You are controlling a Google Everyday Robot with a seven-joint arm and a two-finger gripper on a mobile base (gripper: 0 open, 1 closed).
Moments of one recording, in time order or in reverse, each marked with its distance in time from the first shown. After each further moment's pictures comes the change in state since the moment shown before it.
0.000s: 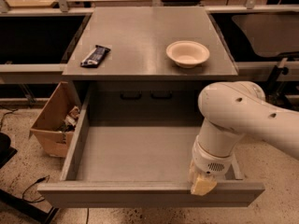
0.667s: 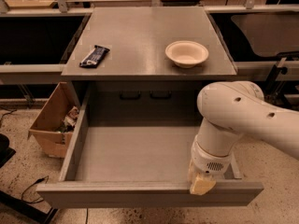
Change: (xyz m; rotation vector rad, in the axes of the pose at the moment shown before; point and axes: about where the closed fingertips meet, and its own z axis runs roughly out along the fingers) arm 0.000 0.000 0.000 0.000 0.000 0.000
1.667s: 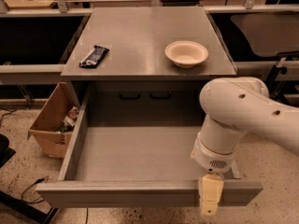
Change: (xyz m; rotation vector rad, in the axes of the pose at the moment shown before) arm 0.001 0.001 -0.012 0.019 0.004 -0.002
